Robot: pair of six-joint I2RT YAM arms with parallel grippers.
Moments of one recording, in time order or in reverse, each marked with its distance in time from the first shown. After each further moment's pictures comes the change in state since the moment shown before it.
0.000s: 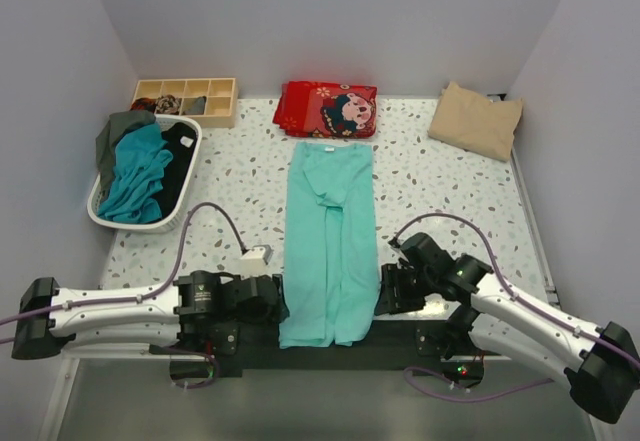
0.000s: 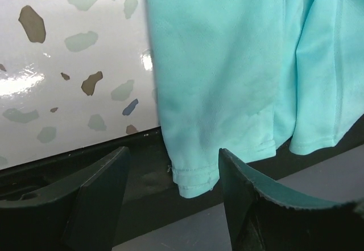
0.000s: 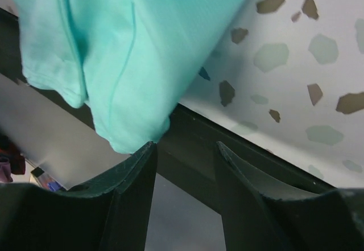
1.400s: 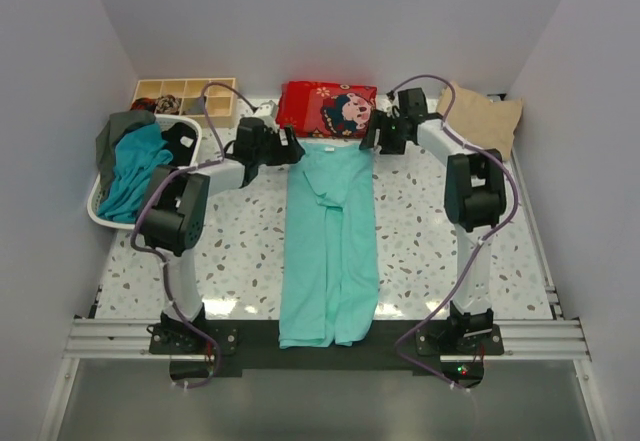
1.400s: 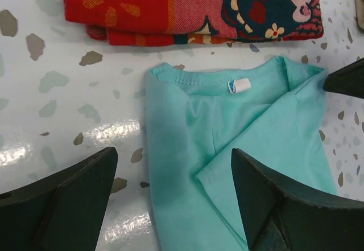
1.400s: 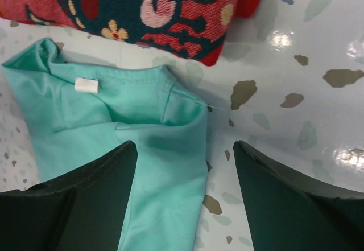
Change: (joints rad) left arm 1.059 1.175 0.694 1.049 0.457 0.883; right arm -0.582 1.445 1.340 0.277 0.023 -0.391
